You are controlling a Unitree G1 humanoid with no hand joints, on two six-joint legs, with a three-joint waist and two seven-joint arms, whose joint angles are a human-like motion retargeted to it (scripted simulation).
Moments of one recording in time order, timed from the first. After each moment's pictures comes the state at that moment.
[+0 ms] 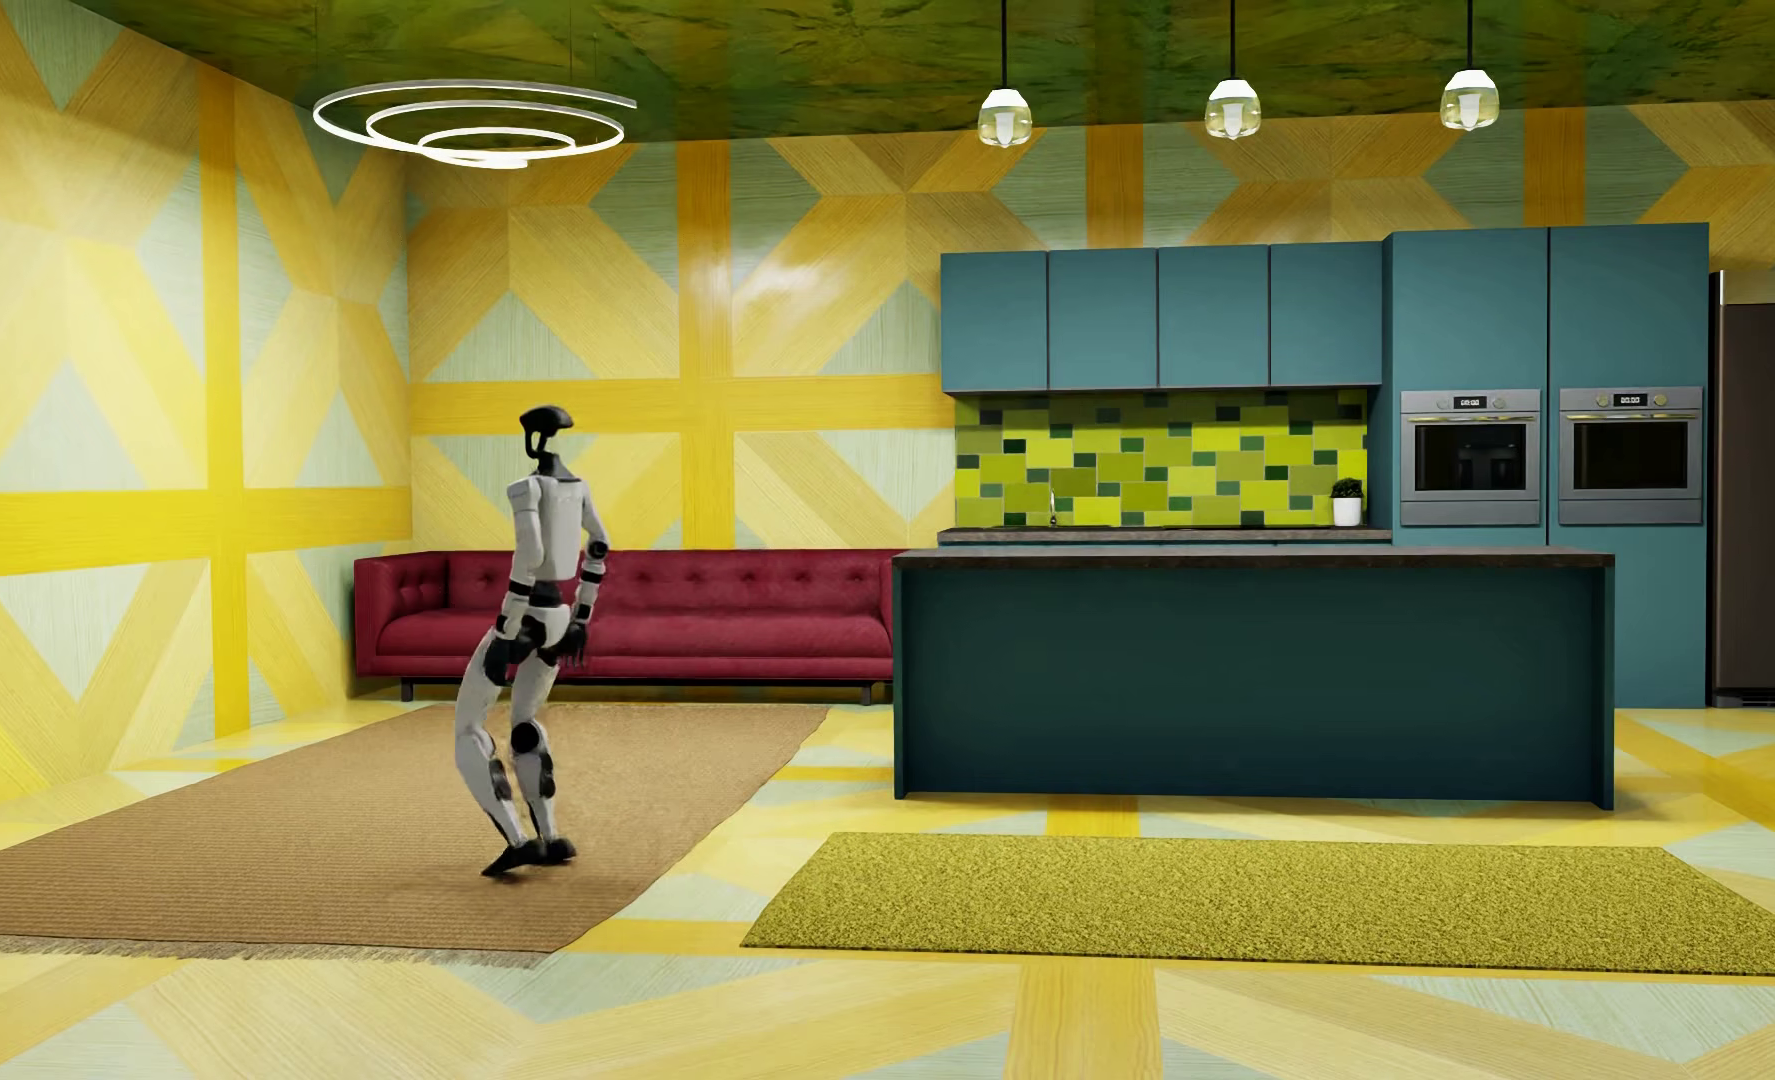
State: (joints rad) body -0.21 -0.09 0.12 0.13 0.23 0.03 0.00 0.00 0.14 0.97 0.58 0.34 0.28 -0.22 0.00 0.36 -0.40 0.00 0.00 -0.38 0.66 0.91 0.86 0.00 0.00 0.00 0.00 0.00 0.00
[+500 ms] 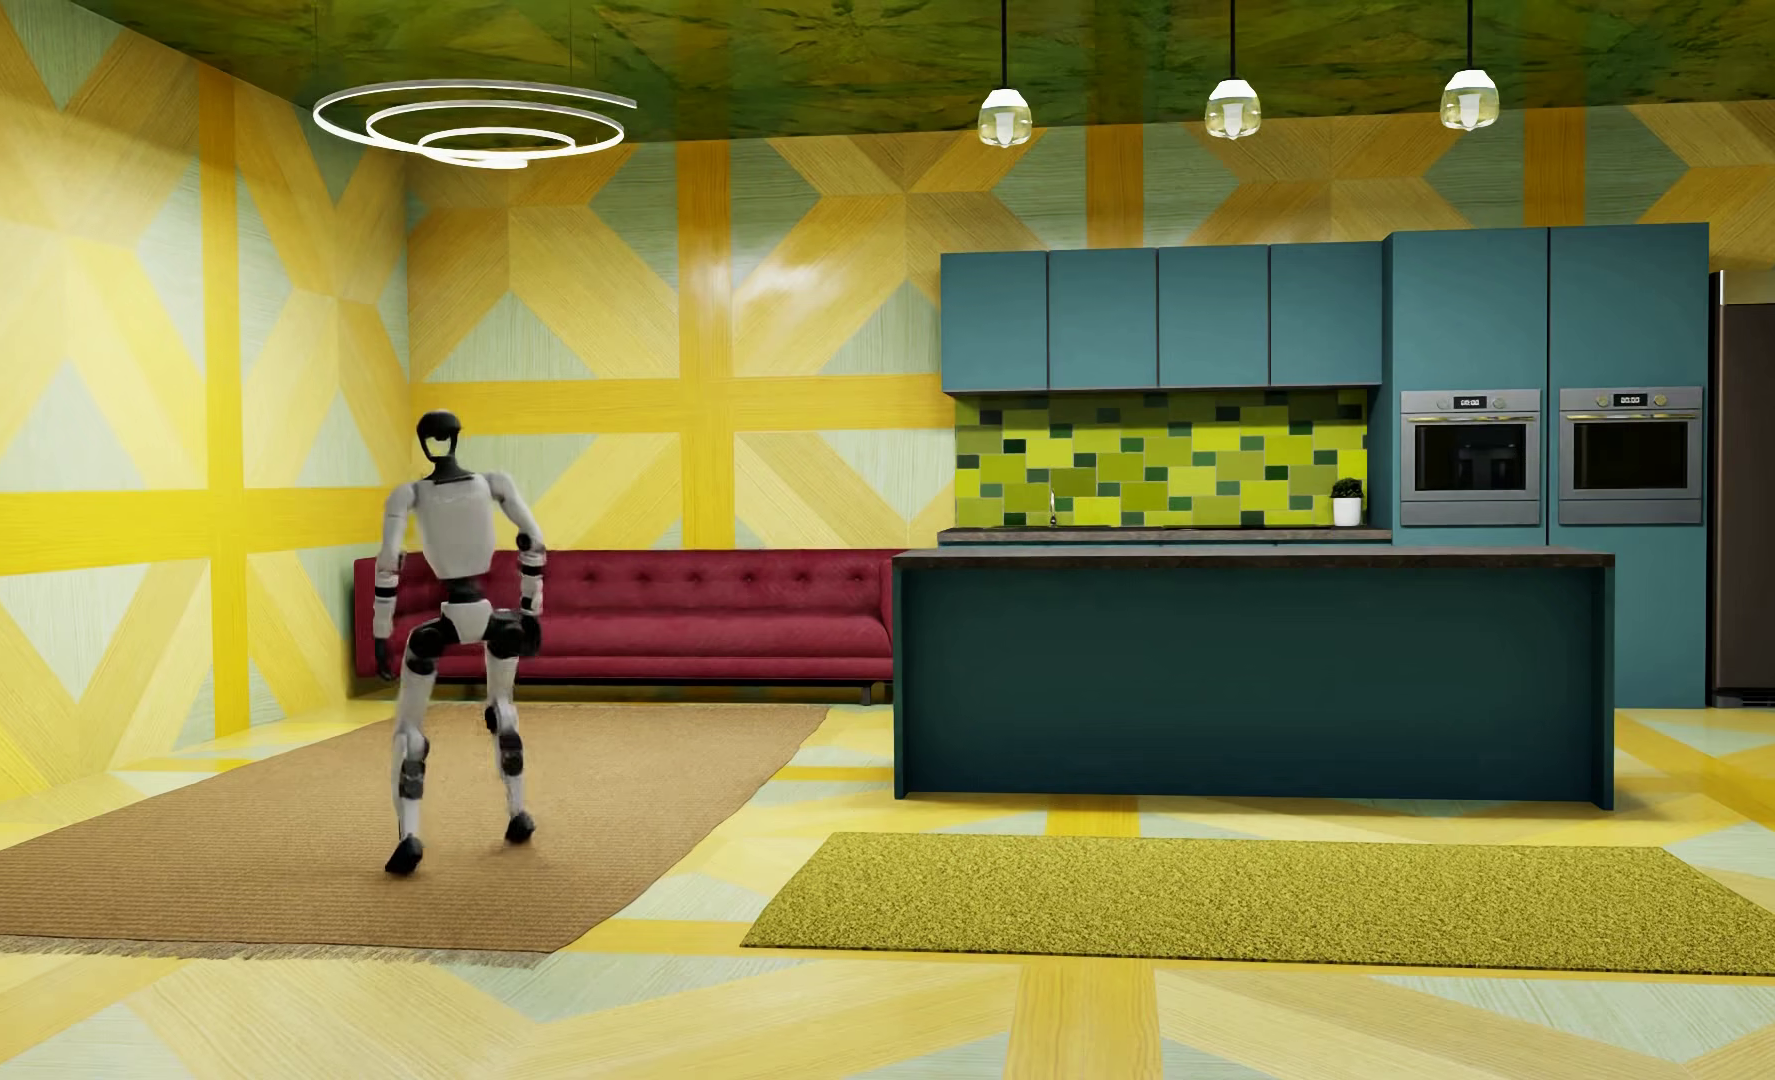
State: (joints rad) body 0.13 -0.41 0.05 0.28 0.00 -0.05 0.00 0.00 0.11 0.61 0.74 0.34 0.29 -0.24 0.08 0.41 -0.35 0.00 0.00 -0.33 0.67 0.81 0.83 0.00 0.00 0.00 0.00 0.00 0.00
